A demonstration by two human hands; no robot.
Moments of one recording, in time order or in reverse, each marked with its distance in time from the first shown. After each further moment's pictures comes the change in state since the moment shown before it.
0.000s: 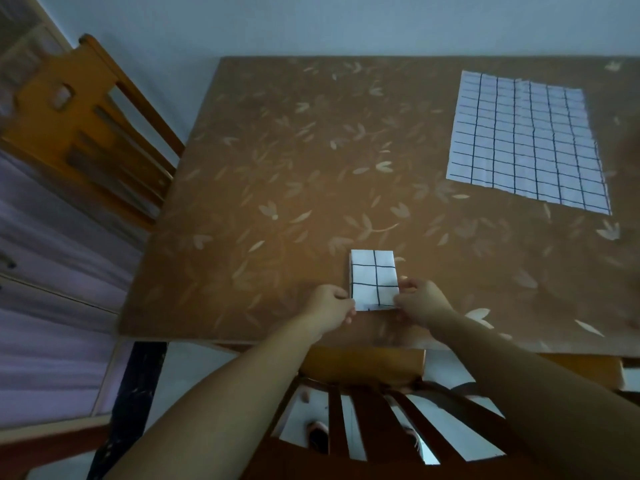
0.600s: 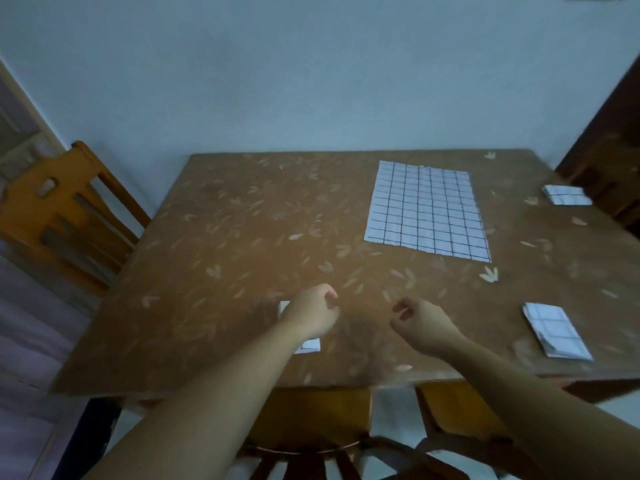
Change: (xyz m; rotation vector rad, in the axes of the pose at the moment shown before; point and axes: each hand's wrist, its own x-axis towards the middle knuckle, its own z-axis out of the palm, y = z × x) left_hand -0.066 0.130 0.066 0.456 0.169 0.385; right_hand -0.058 0.042 -0.157 -0.386 0.221 -0.349
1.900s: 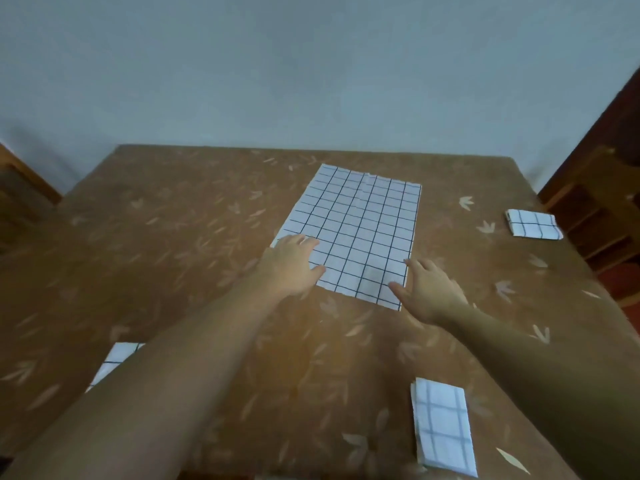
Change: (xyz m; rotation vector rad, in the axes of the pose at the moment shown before) left_hand 0.221 0.231 0.103 0.534 0.196 0.095; right_hand 0.227 0.218 -0.207 -0.328 0.032 -0.157
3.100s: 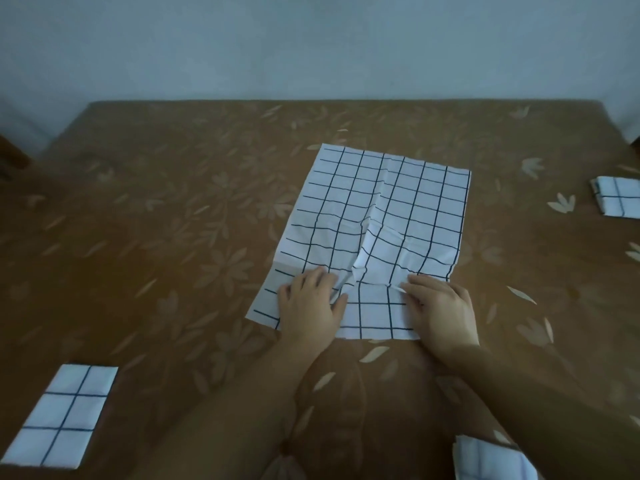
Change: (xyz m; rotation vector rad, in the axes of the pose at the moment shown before) left_hand 0.037 -0.001 0.162 -0.086 0.256 -0.124; right_hand 0.078 0.031 0.128 0.142 0.289 -0.175
